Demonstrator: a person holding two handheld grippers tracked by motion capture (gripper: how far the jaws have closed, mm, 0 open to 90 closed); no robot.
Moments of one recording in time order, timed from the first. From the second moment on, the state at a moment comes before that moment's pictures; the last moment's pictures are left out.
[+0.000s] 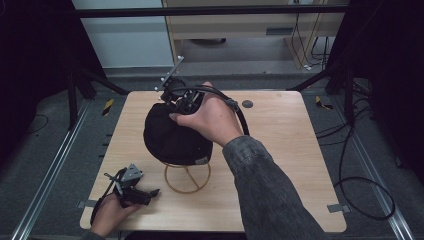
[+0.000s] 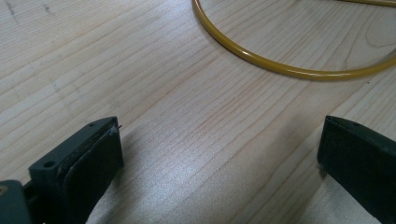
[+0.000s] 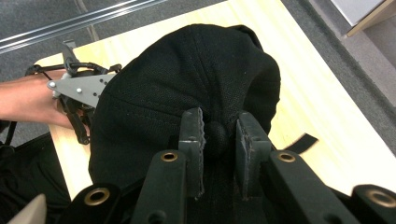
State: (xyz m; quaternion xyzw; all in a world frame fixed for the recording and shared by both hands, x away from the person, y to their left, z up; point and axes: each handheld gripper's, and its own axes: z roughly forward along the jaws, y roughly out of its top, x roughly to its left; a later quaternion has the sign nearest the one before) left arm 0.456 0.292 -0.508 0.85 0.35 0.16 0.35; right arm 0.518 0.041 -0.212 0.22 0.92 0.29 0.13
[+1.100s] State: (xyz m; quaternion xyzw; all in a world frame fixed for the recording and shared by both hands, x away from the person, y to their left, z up) left arm 0.455 0.292 -0.508 0.85 0.36 0.16 0.35; right arm 0.516 0.030 -0.210 0.23 0.91 0.32 0.13
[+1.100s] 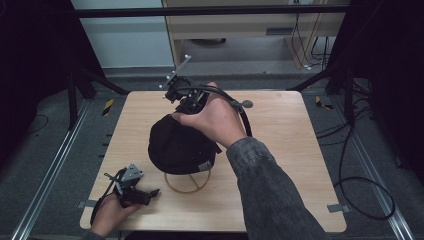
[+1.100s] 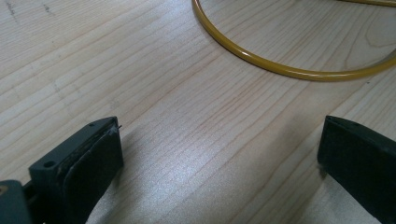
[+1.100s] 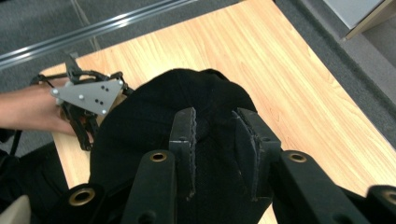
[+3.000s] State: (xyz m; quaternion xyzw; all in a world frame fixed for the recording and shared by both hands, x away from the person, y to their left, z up) left arm 0.456 0.292 -0.508 0.85 0.36 0.16 0.35; right arm 0.510 -0.108 -0.240 0.38 0.82 0.37 0.23
